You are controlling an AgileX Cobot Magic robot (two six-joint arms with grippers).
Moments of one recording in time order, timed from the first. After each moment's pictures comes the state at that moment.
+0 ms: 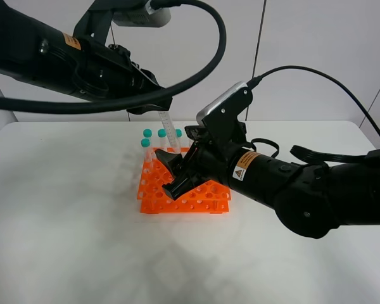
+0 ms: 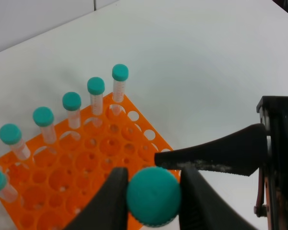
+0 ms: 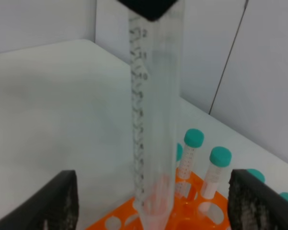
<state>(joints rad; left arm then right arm) -0.58 1.41 -1.18 -0.29 0.46 0.23 0.74 1.63 -0.69 0.04 -0.64 -0.21</state>
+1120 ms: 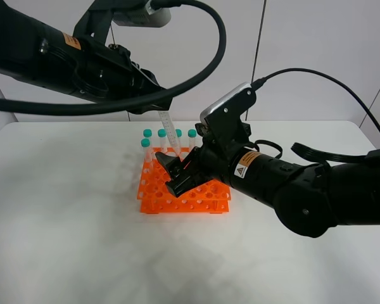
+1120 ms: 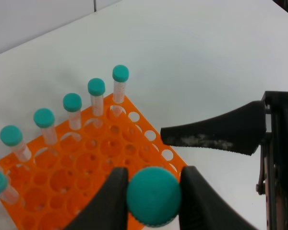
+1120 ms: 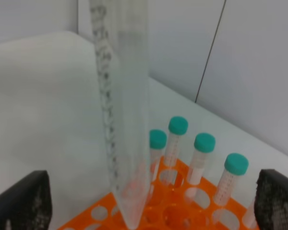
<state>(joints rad) -0.58 1.41 -1.18 -0.29 0.45 0.23 0.74 1.63 -0.69 0.13 -0.62 -0.27</state>
